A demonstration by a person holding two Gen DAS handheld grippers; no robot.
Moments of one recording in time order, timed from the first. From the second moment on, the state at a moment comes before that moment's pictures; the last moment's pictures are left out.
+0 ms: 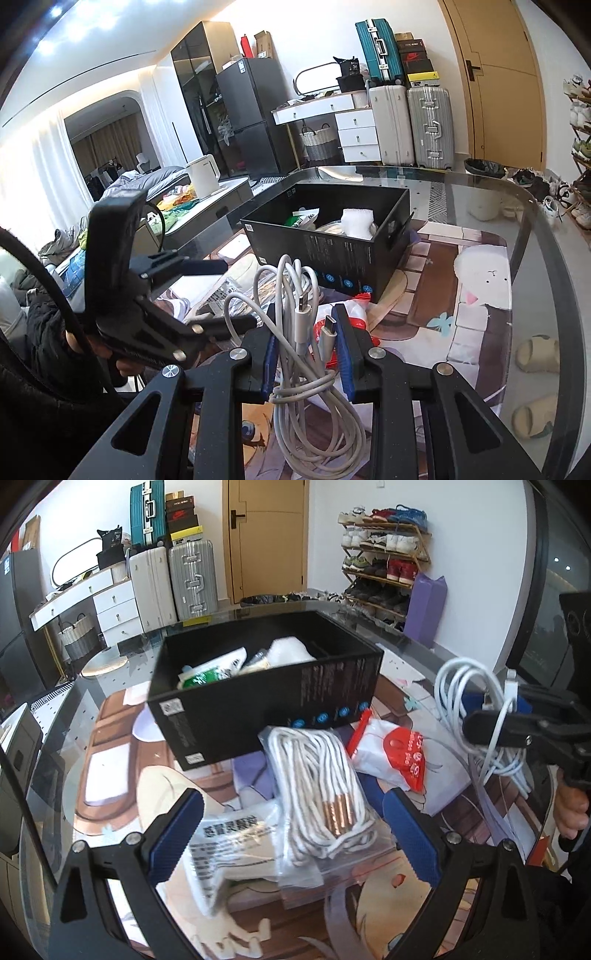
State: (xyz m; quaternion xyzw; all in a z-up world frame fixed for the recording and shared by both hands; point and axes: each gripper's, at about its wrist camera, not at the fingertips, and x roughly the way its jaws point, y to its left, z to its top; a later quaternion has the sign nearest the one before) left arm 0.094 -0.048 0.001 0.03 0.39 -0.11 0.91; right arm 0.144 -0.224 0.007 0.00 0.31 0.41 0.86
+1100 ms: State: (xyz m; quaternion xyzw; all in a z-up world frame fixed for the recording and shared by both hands) left arm 0.082 -0.054 0.008 0.04 0.39 -0.17 0.90; right arm 0.140 -0.230 0.014 0.00 0.29 0.41 0.87
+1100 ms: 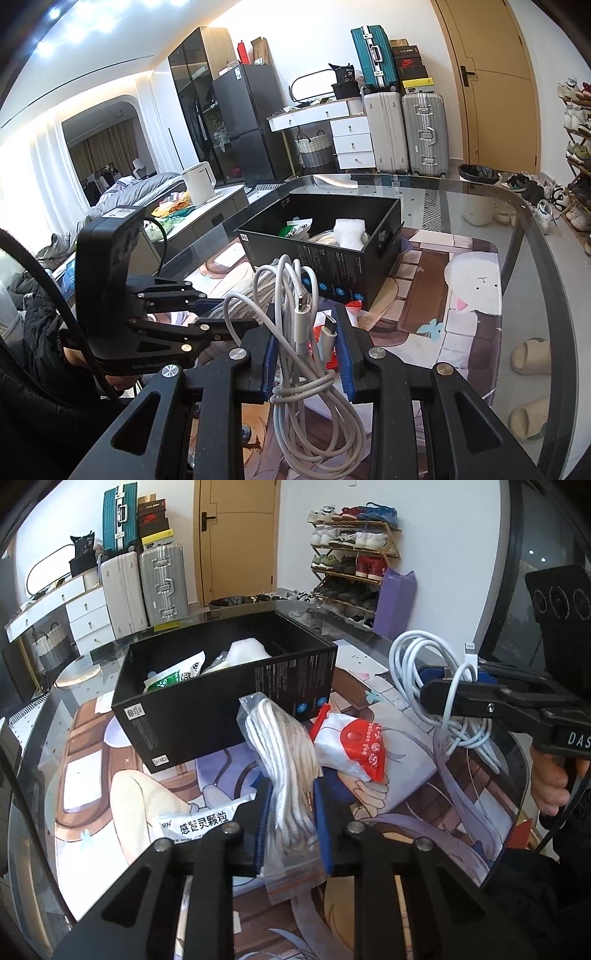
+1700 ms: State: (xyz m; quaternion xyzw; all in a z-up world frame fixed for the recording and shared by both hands) left arm 0.100 -0.056 -0.007 0.01 0.41 -0.14 0.90; right arm 0.141 -0.228 0.011 0.00 0.30 0.41 0.86
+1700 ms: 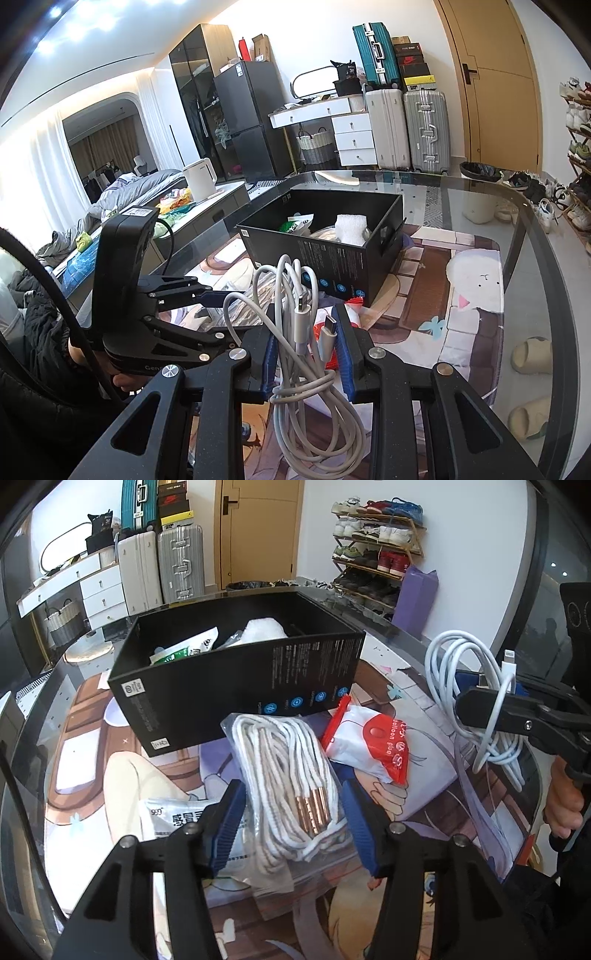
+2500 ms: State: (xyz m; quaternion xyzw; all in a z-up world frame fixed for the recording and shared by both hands) left arm 0.085 -0.064 0.007 0.03 0.39 -0.18 0.90; right arm 0.142 -0.227 0.012 0.00 0.30 0.41 0.86
